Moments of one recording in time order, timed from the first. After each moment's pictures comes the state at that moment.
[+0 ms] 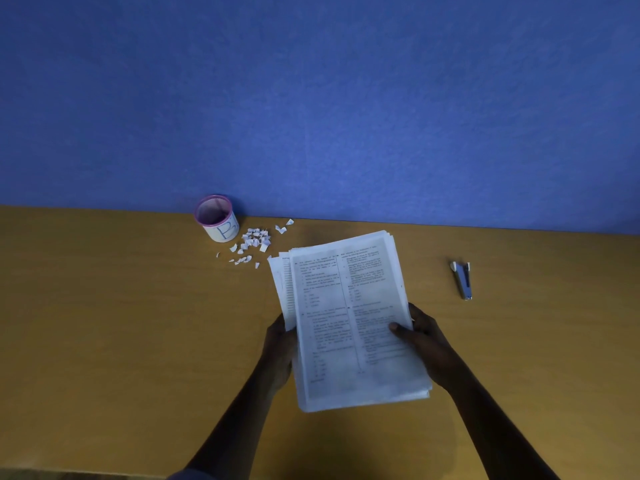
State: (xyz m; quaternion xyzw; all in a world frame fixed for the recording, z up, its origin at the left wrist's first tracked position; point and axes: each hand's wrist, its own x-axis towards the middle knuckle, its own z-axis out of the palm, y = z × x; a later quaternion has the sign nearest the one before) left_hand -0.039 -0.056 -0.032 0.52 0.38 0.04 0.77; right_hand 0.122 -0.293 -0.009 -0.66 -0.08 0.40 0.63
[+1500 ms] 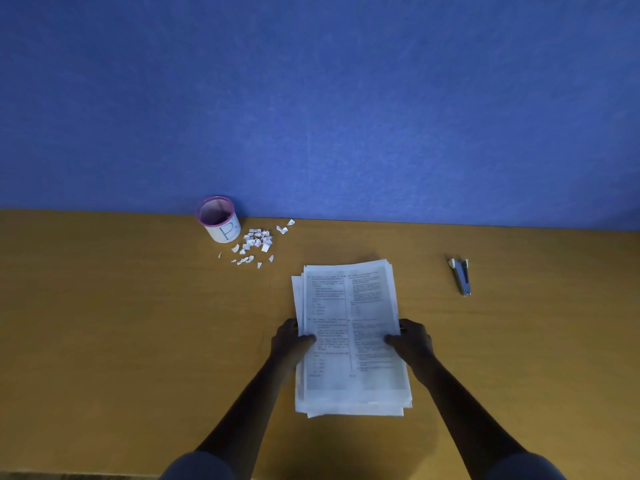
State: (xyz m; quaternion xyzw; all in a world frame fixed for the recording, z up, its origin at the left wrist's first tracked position) left_hand -0.031 -0.050 -0.056 0.65 0.48 -0.11 0.57; right_hand 0.107 -0.273 -0.057 -0.86 0.04 0.33 0.39
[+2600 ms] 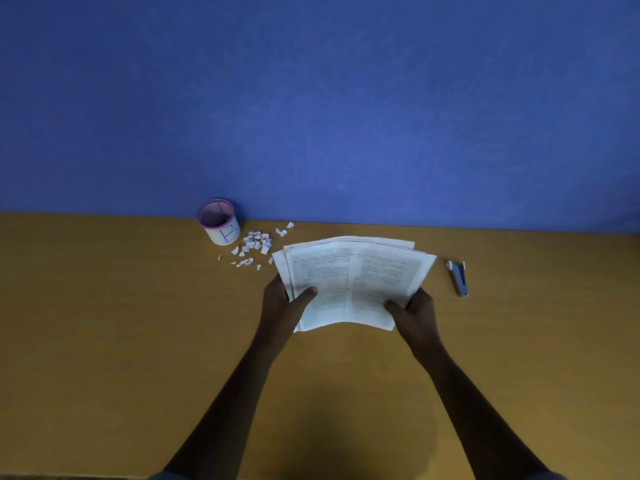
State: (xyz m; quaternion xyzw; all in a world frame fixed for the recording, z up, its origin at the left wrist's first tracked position) left_hand -0.007 -0.029 0.021 0.66 0.29 0.17 0.67; right_hand 0.116 -0.250 0.006 -0.77 -0.09 0.17 0.61
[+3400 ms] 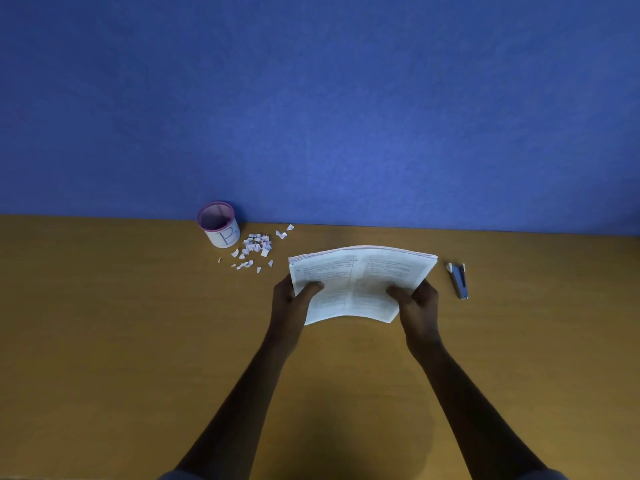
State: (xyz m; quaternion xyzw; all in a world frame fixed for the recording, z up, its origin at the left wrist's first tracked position) left_hand 0.004 -0.048 0.039 0.59 0.30 0.17 0.73; right_hand 0.116 -0.234 0.029 -0.69 -0.08 0.14 0.70
